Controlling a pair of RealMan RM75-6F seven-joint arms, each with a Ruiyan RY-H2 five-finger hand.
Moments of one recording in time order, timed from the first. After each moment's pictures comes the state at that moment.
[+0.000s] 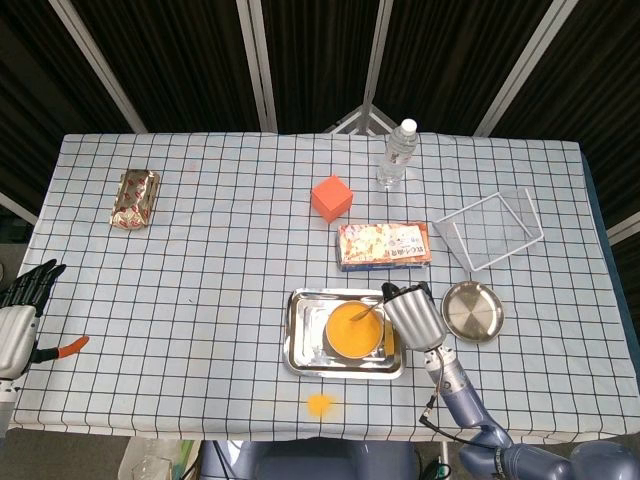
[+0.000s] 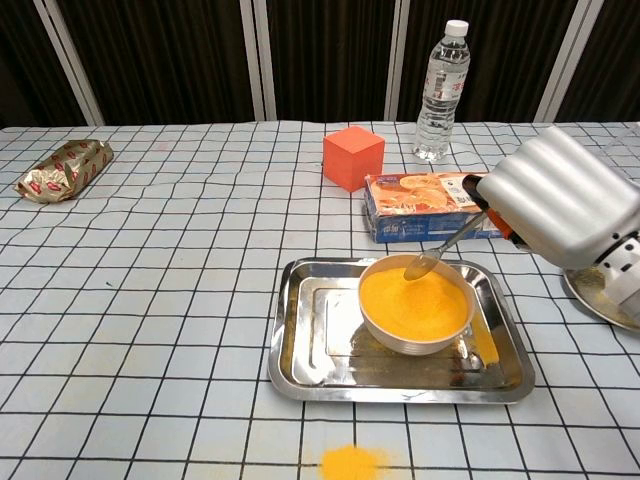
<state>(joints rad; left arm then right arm) -0.14 -1.11 -0.07 -1.65 1.44 1.42 -0.11 0.48 -1.83 0.11 -1.06 -1.70 1.45 -0.84</state>
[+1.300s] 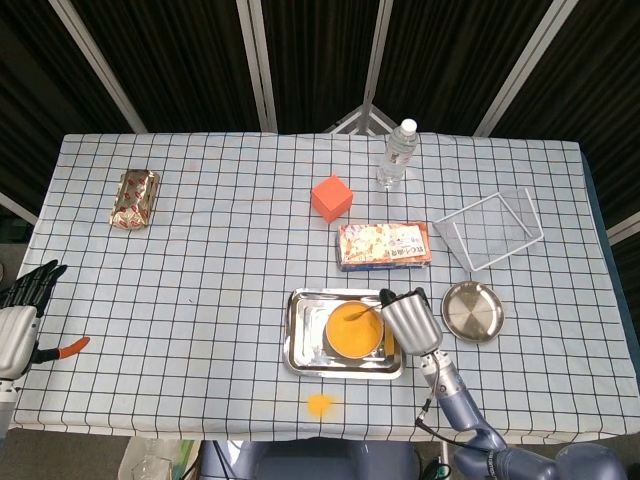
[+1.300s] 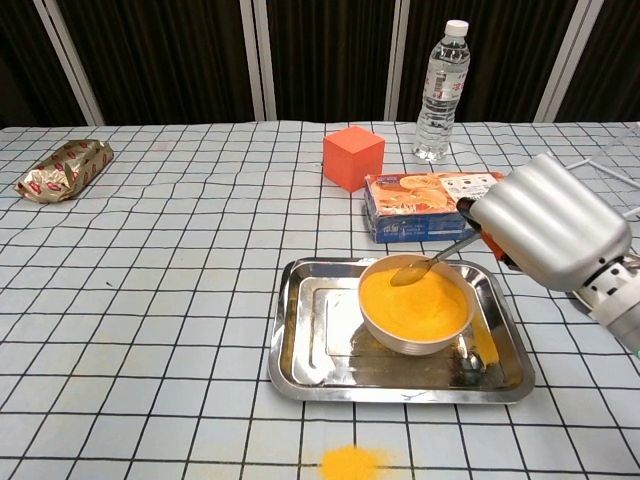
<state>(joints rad) -0.14 -1.11 -0.06 -1.66 1.44 1.41 -0.12 0.47 -1.88 0.07 -0.97 -1.69 1.47 -0.79</state>
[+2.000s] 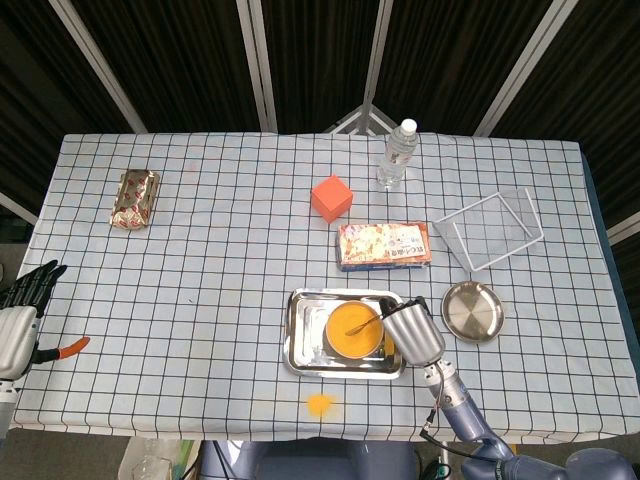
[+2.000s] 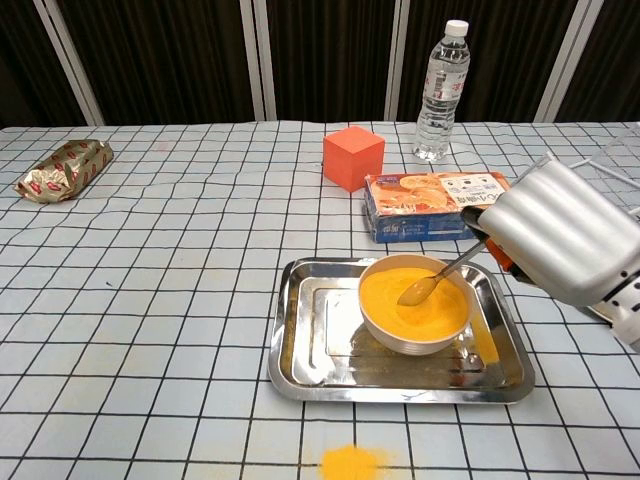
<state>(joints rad) -0.13 -1.12 -0.07 -1.66 1.44 1.42 -0.11 0.45 -1.85 0.05 -1.04 -1.72 1.50 -0.79</state>
